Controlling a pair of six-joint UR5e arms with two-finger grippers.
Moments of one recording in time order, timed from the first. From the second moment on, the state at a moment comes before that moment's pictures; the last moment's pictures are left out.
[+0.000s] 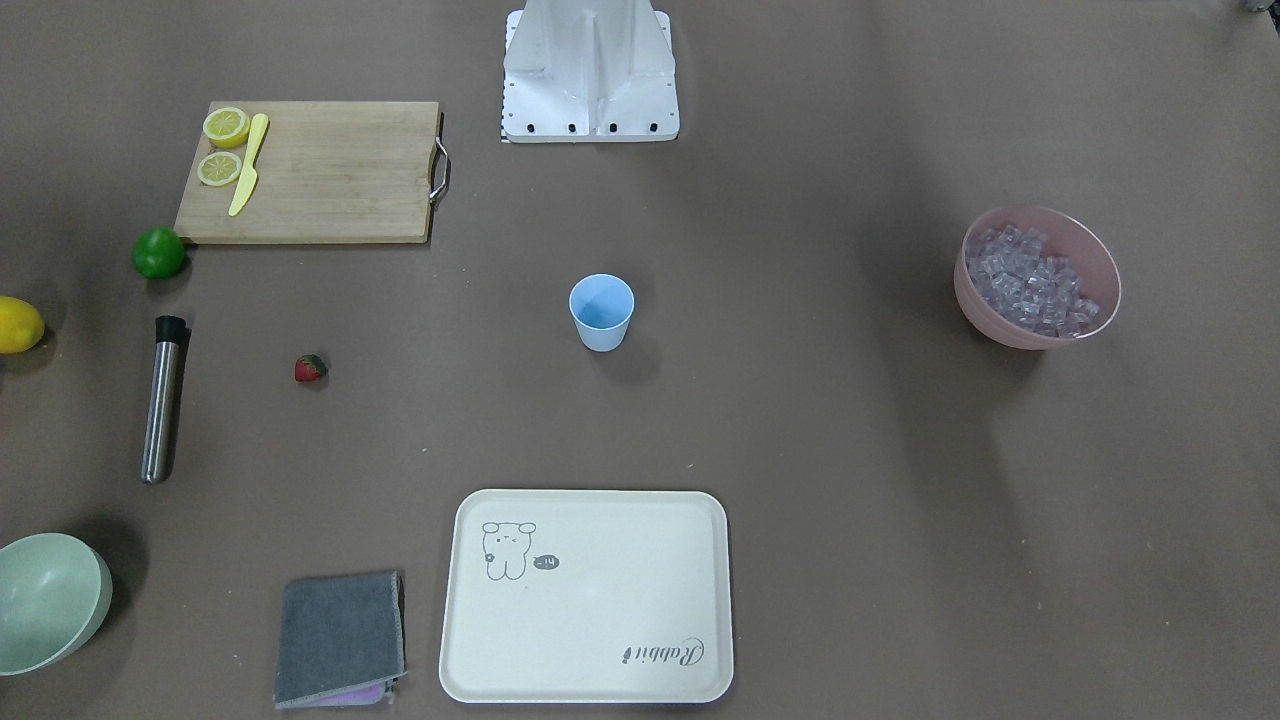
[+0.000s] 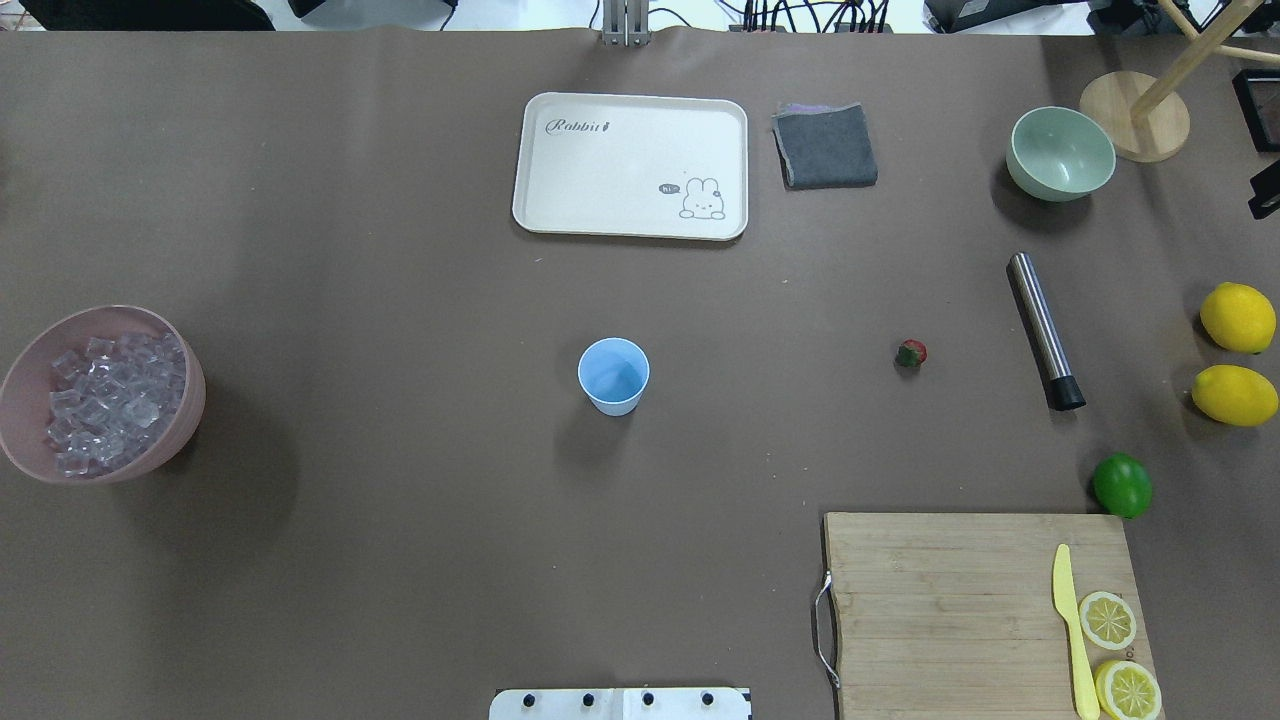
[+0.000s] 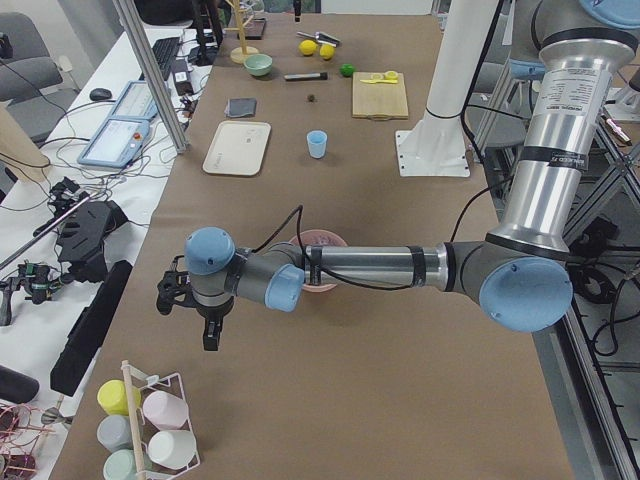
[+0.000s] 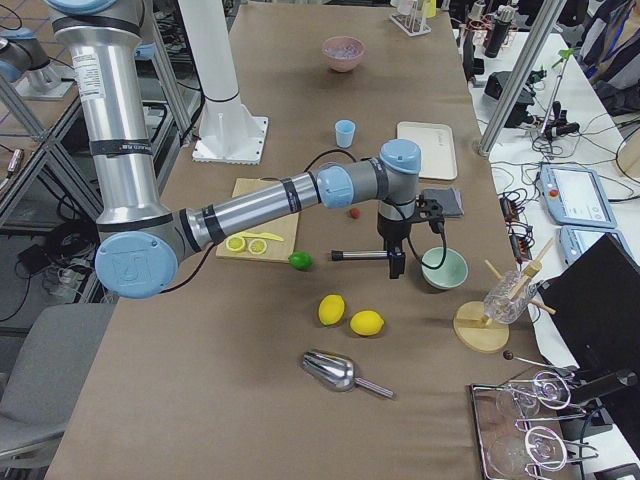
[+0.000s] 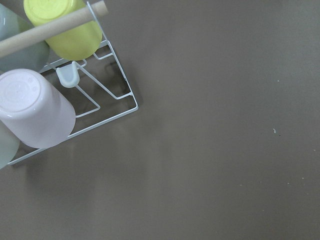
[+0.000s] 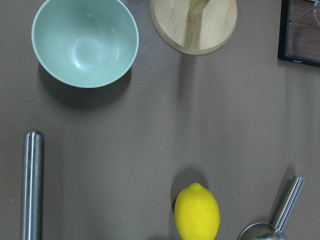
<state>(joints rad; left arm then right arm) -1.56 -1.76 -1.36 -1.89 -2.32 -0.27 1.33 -1.43 1.80 -1.67 2.12 0.24</state>
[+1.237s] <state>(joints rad) -1.56 -1.67 -1.40 -2.13 -2.33 -0.53 1.33 -1.45 1.86 -1.68 2.12 0.25</state>
